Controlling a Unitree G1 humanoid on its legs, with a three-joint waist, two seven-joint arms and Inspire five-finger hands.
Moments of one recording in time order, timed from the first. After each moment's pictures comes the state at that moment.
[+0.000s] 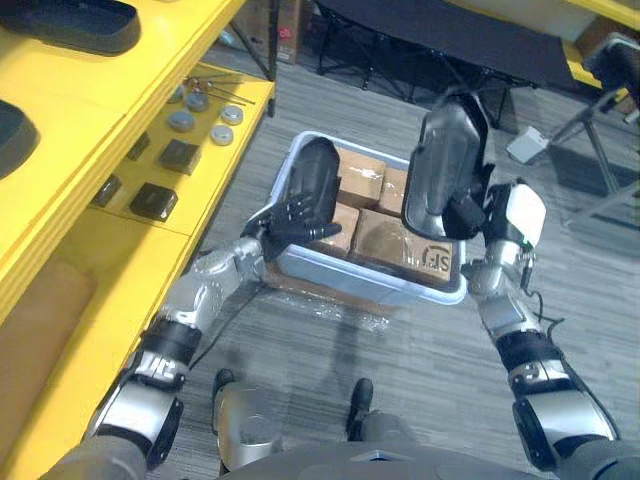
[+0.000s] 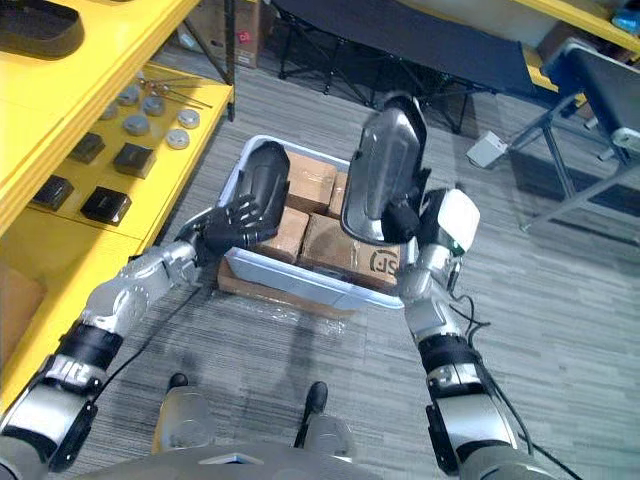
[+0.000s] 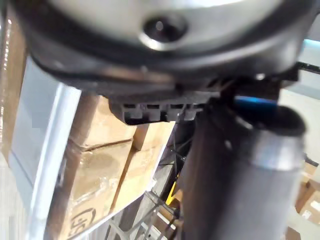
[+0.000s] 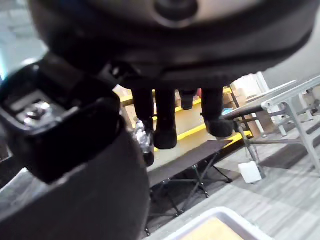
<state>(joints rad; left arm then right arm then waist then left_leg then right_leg) -0.50 0.43 -0.24 0.35 -0.71 0.32 -0.21 -0.46 -0.41 0.09 0.58 -0.48 0.08 -0.60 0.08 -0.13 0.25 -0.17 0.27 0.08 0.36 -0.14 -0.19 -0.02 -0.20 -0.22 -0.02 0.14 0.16</state>
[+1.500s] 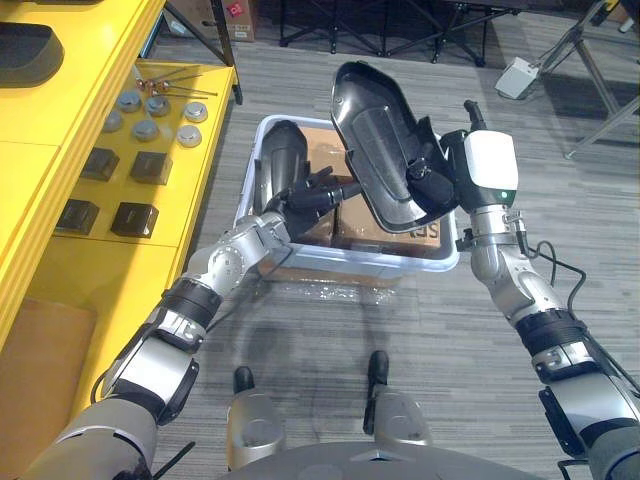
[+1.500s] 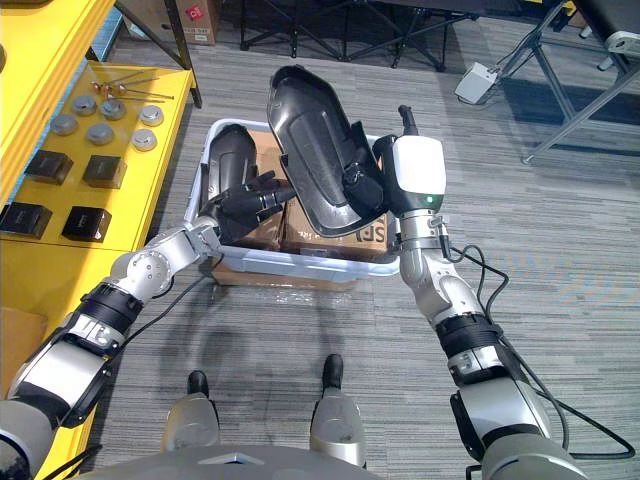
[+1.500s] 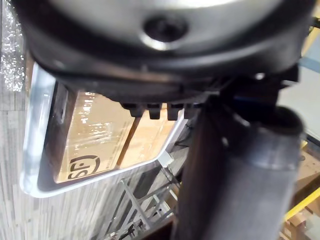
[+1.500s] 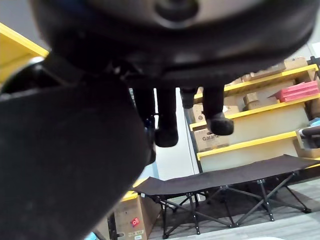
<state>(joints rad) -0.67 0.39 -0.39 0.48 -1.10 0.31 -0.07 -0.51 -0.55 0.27 0.47 -0.74 -0.16 -0.60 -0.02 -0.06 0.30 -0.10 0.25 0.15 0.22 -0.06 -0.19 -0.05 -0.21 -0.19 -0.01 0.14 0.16</state>
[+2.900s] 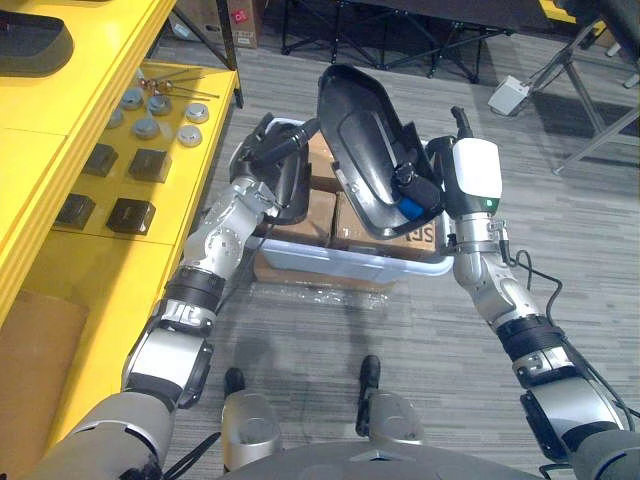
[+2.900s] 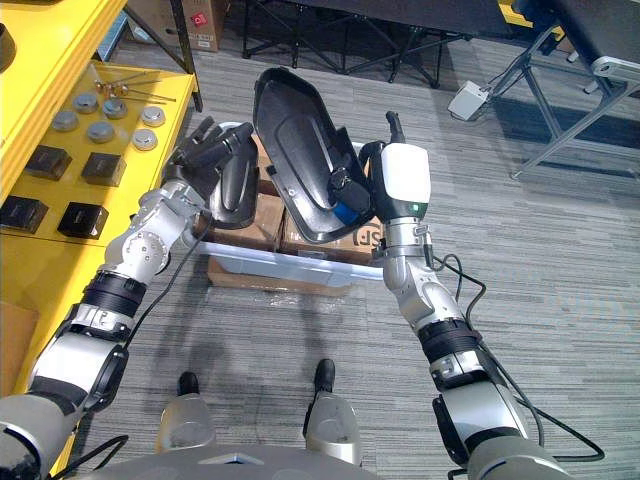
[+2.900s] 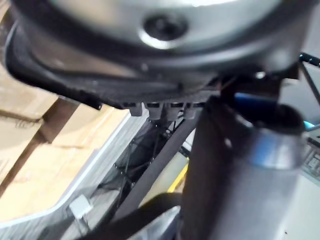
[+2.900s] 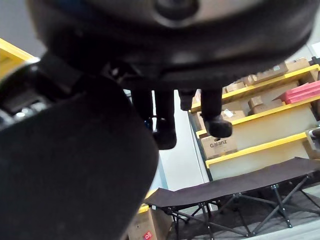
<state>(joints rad) -0.72 0.31 -0.14 0.48 -0.98 0.16 0.12 -0.49 -0.46 0.23 0.47 -0.74 -0.18 -0.63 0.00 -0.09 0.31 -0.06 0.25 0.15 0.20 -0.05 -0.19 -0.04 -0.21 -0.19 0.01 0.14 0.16</state>
